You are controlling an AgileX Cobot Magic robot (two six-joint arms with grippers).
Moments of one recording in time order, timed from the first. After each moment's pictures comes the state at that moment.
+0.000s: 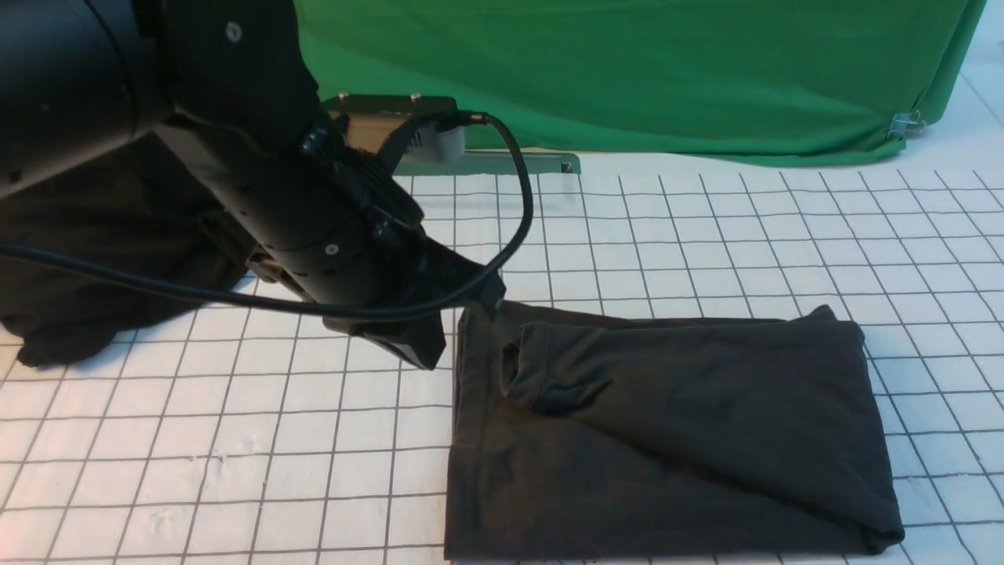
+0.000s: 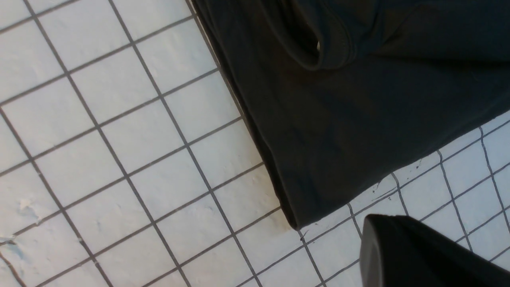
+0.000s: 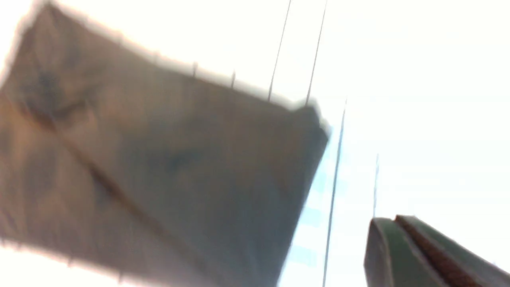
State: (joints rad) right arm 0.30 0.66 -0.81 -0.13 0.75 0.06; left arm -0.54 1.55 -1.38 -0.16 1.10 -0.13
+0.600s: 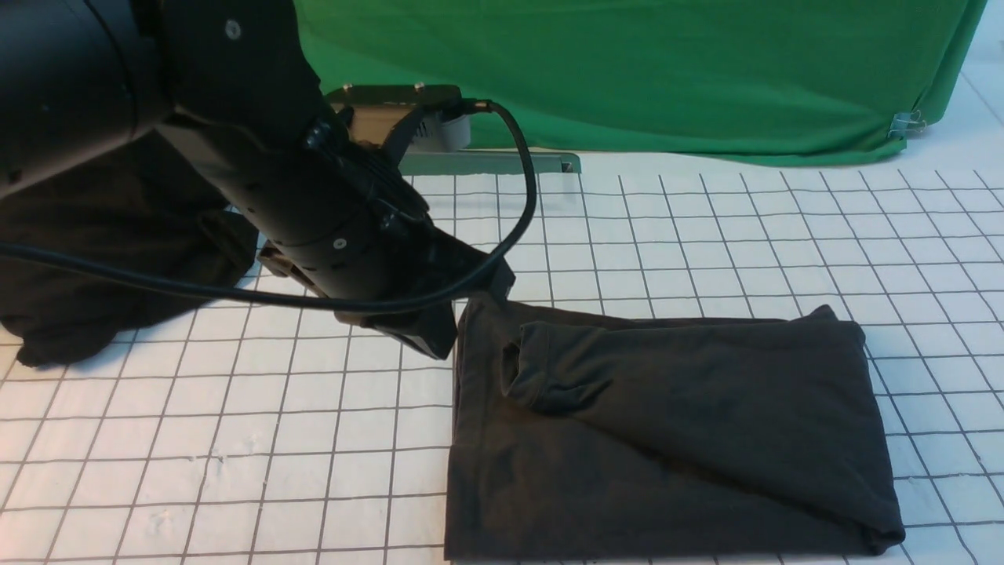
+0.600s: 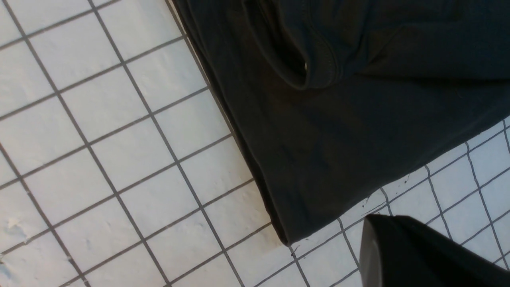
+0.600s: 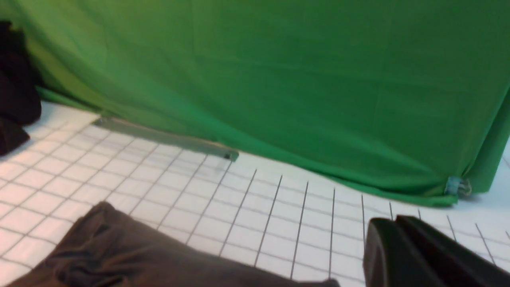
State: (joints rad) right arm 0.30 0.45 -0.41 -0.10 0.08 0.06; left arm -0.54 1.55 -1.38 -0.18 1.07 -0.12
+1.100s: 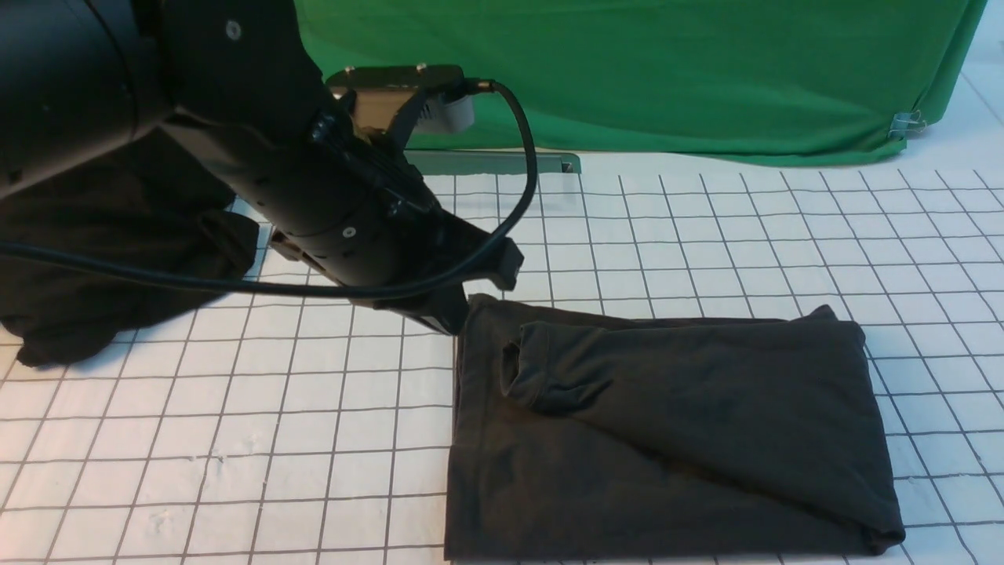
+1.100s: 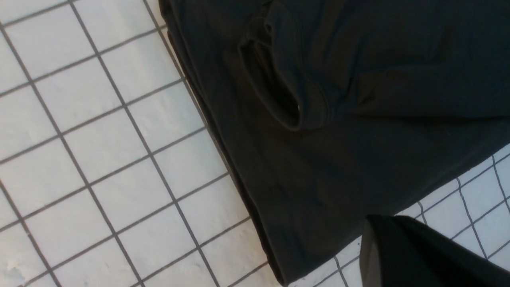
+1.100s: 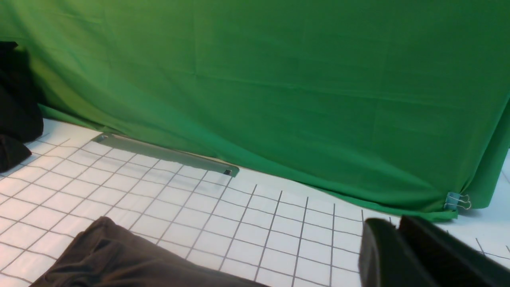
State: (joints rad) right arm 0.30 0.45 -0.40 -0.10 0.06 0.06; left arm -0.54 1.55 -1.38 -0.18 0.98 -0.12
